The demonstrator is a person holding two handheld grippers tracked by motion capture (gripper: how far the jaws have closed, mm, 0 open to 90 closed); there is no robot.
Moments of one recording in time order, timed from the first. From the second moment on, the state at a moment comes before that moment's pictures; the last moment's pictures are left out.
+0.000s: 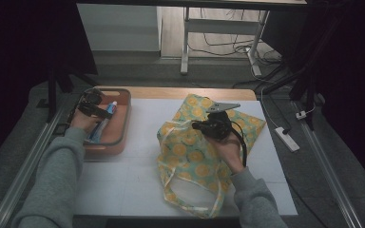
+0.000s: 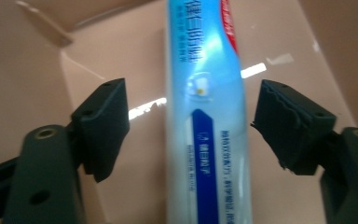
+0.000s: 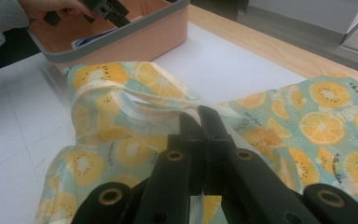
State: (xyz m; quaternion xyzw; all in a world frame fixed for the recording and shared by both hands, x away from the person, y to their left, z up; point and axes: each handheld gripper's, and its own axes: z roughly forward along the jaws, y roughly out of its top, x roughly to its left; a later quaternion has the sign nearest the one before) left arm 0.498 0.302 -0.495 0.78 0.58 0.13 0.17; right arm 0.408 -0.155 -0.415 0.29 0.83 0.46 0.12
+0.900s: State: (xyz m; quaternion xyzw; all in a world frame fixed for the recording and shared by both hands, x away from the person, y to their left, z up) left arm 0.505 0.295 -0.509 0.78 0.60 0.10 0.14; right arm 0.409 -0.158 -0.415 0.29 0.83 0.46 0.13
